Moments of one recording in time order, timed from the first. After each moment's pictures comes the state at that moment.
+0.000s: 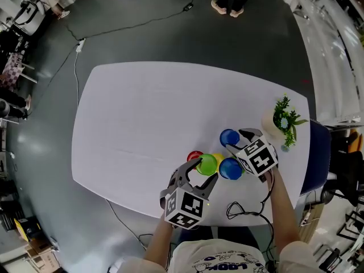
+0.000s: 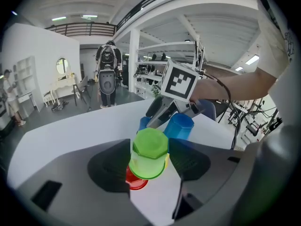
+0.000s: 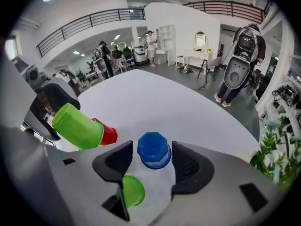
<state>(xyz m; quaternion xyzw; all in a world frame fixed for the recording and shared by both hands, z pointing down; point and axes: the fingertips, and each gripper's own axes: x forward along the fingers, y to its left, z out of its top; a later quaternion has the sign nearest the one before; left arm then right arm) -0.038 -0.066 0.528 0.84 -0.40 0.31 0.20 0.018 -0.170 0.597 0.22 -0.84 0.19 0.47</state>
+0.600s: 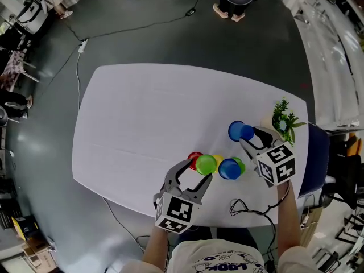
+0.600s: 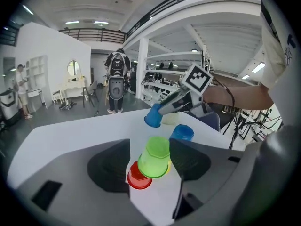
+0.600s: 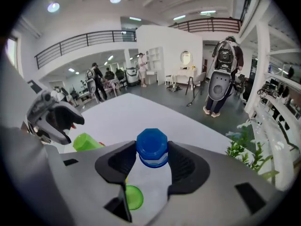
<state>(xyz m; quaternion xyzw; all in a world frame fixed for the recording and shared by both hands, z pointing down) -0.064 -0.063 0.498 0.83 -0.45 0.26 0.21 0.042 -0.186 0.524 0.29 -0.87 0.18 0.35</state>
